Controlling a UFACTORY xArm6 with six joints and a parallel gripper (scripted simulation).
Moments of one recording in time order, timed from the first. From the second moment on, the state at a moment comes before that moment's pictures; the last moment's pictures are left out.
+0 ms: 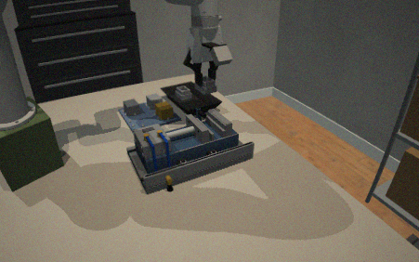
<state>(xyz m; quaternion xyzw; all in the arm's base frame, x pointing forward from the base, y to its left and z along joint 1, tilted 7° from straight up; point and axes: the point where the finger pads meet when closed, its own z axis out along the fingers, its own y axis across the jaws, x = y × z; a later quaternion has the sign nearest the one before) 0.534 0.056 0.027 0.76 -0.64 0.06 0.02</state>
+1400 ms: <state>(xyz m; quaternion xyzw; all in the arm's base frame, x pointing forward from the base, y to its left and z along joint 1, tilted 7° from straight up) 0.540 0.180 0.009 0.77 -0.64 0.06 0.03</state>
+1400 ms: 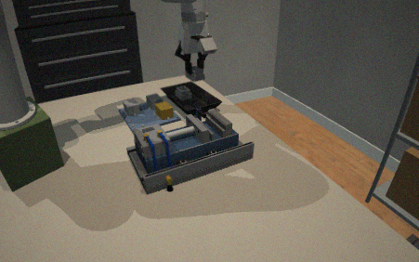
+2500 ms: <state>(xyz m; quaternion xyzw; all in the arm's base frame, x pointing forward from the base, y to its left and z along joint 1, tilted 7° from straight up) 0.543 0.176 -0.034 0.77 -0.64 0.06 0.03</state>
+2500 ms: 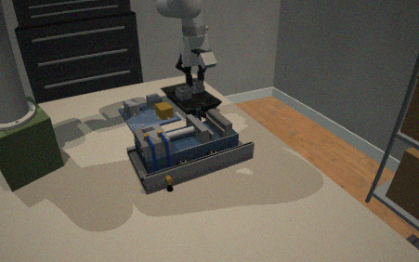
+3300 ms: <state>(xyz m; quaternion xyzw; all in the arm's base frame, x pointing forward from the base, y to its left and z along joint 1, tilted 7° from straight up) 0.545 0.172 -0.073 0.77 -0.64 0.06 0.03</state>
